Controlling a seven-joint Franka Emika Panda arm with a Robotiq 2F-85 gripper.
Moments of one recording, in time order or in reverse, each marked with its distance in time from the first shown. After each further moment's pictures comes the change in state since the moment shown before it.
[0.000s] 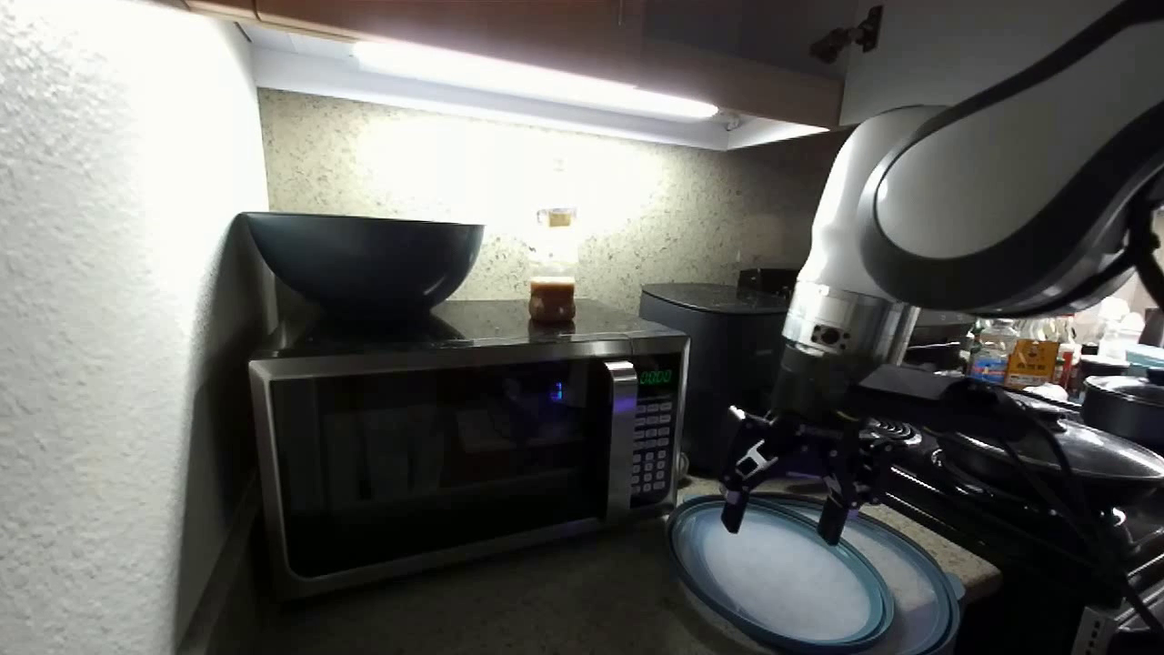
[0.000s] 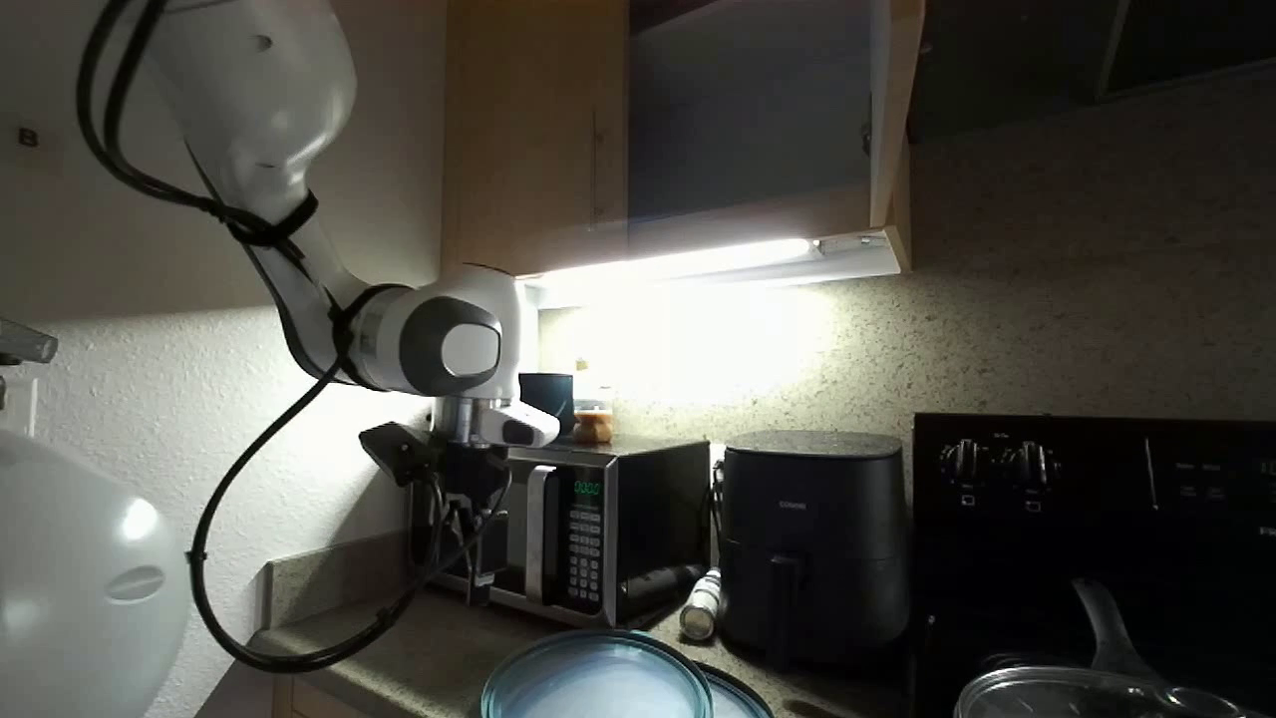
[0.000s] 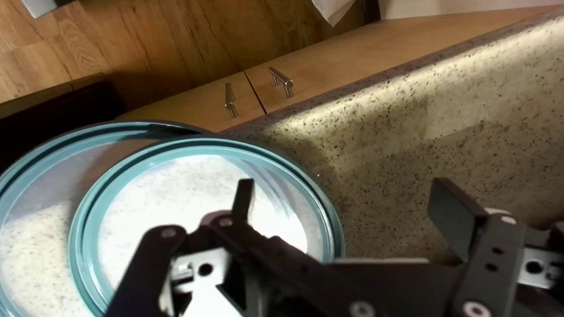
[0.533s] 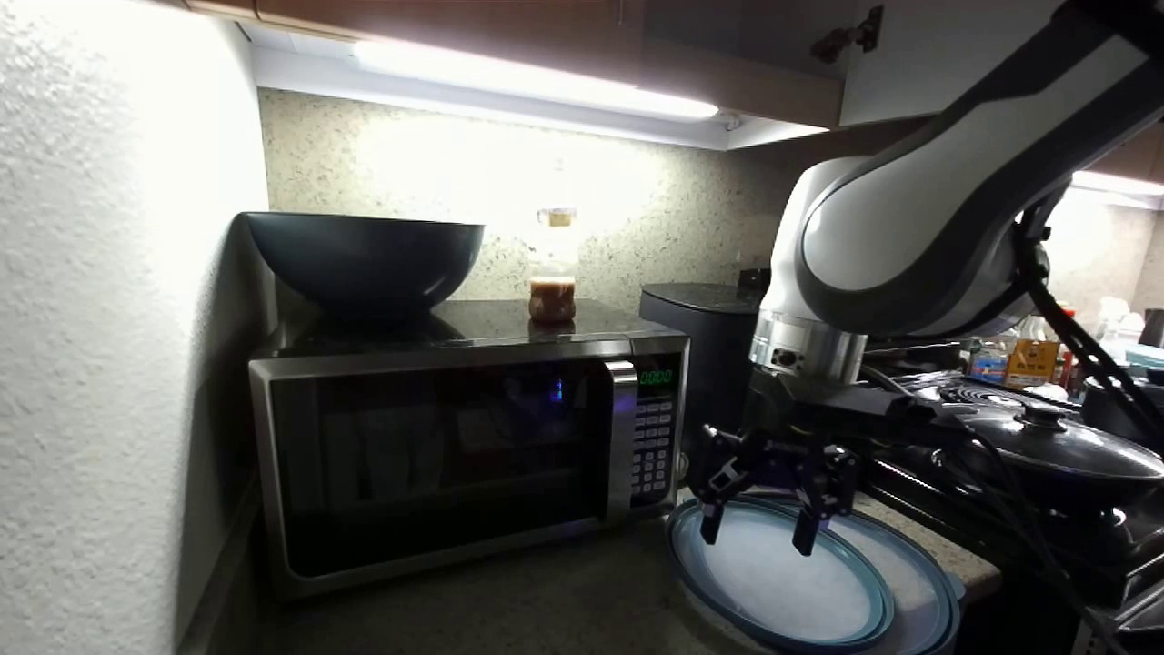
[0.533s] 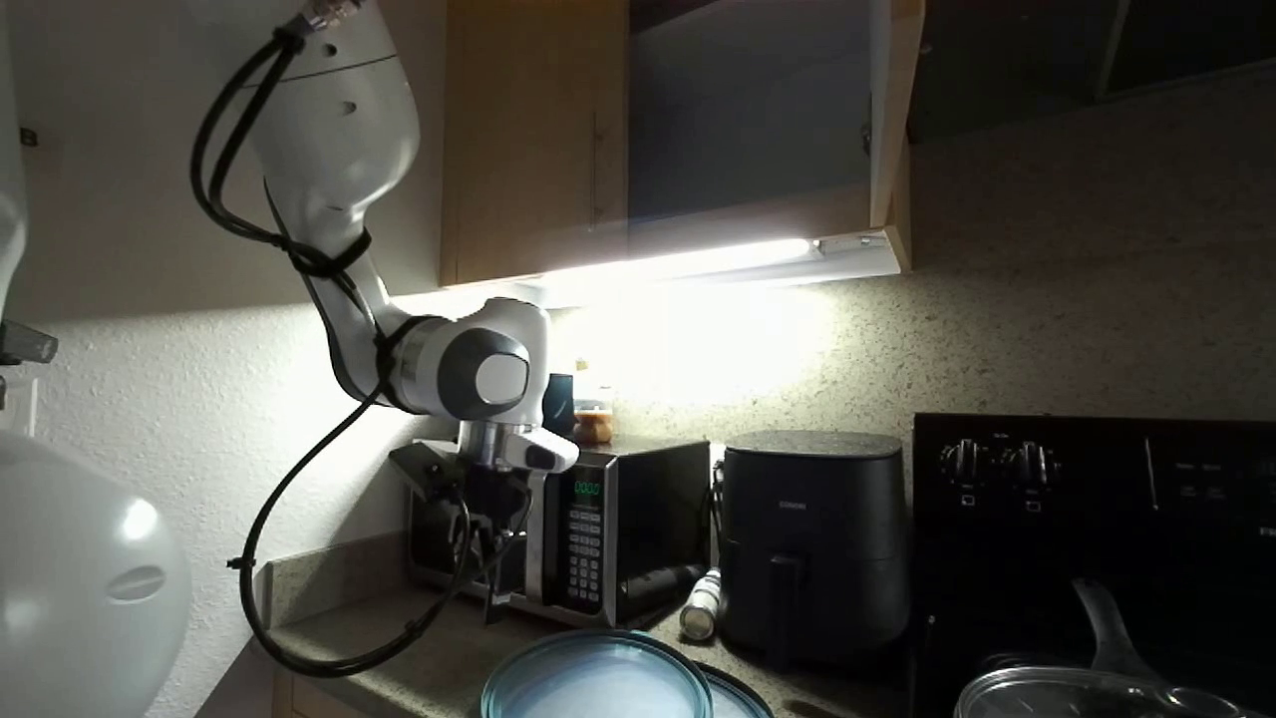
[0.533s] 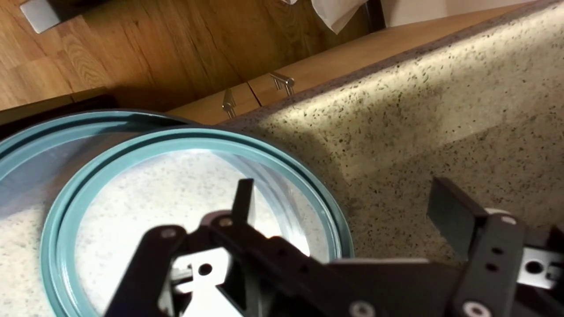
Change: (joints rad) arm 0.001 0.155 -0.030 0.091 -0.014 0.007 -0.002
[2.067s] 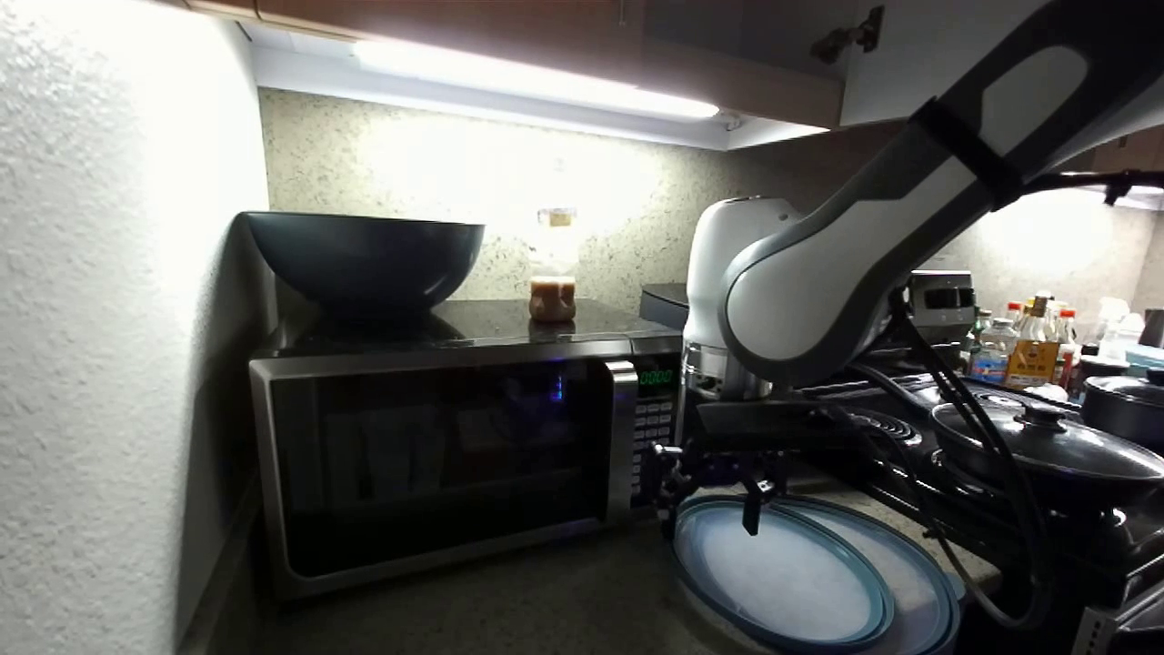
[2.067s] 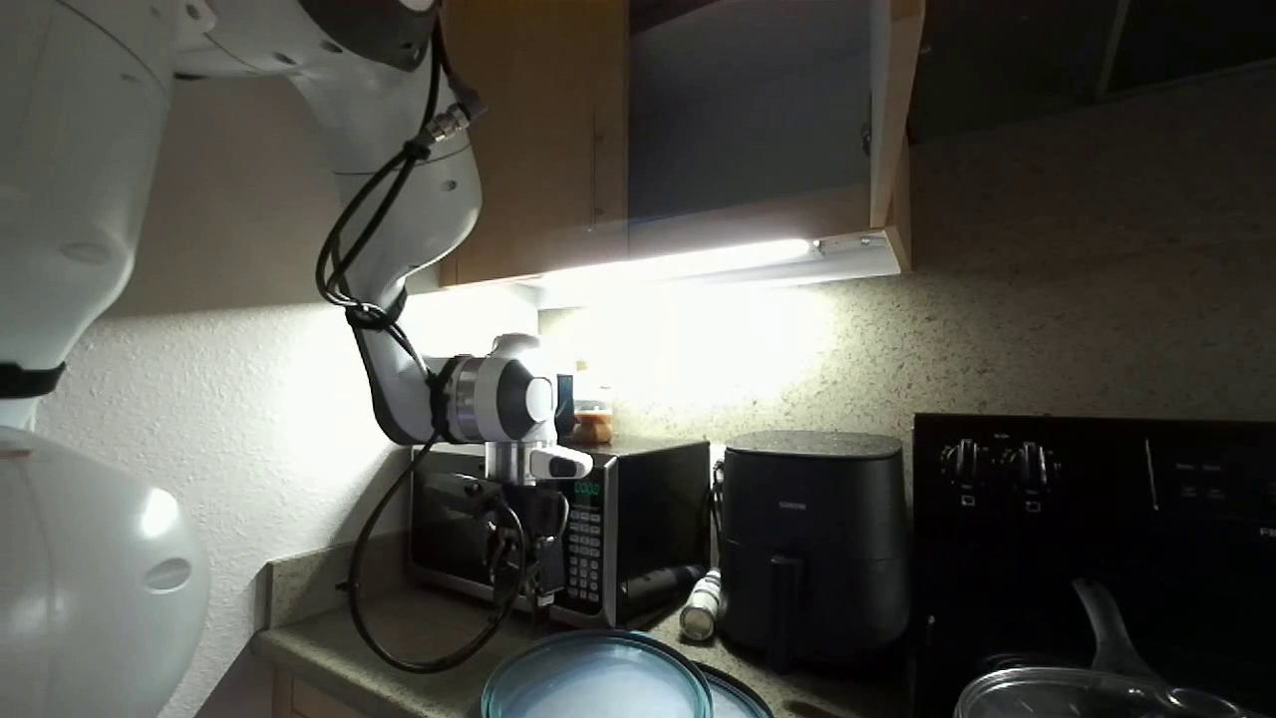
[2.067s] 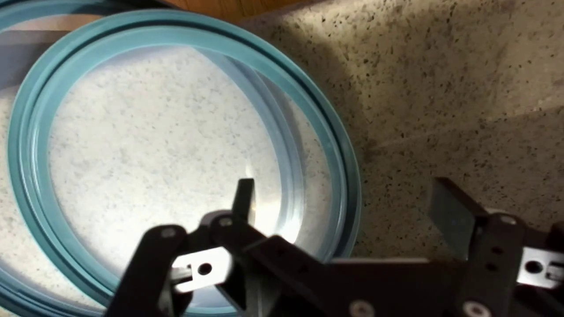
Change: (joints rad) arm 0.065 0.252 -0.068 0.222 -0.328 -0.002 0.174
